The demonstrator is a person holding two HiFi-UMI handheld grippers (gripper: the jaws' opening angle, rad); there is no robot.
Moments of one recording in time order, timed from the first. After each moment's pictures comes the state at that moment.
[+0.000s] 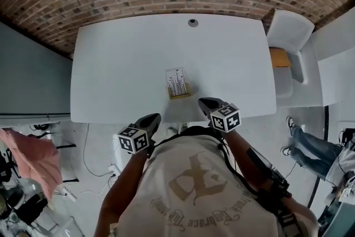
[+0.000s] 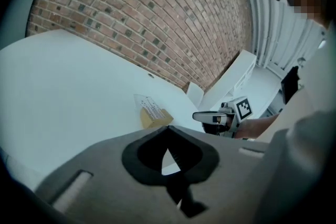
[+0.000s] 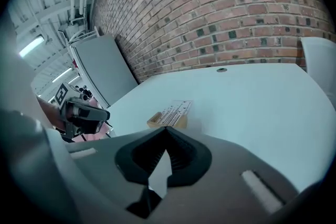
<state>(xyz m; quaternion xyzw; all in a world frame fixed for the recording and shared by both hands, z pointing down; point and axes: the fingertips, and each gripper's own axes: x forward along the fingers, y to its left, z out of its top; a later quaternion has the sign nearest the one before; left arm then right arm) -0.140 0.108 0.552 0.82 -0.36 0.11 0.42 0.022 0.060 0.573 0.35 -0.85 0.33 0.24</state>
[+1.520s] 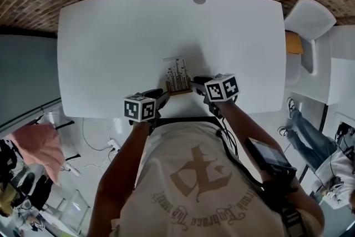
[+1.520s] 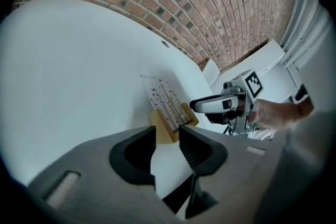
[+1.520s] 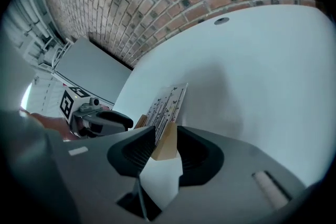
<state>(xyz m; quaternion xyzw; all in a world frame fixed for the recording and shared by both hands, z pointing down) -0.104 0.023 0.625 0.75 -0.30 0.25 0.54 -0.010 -0.013 0.634 0.24 -0.76 0.52 0.30</state>
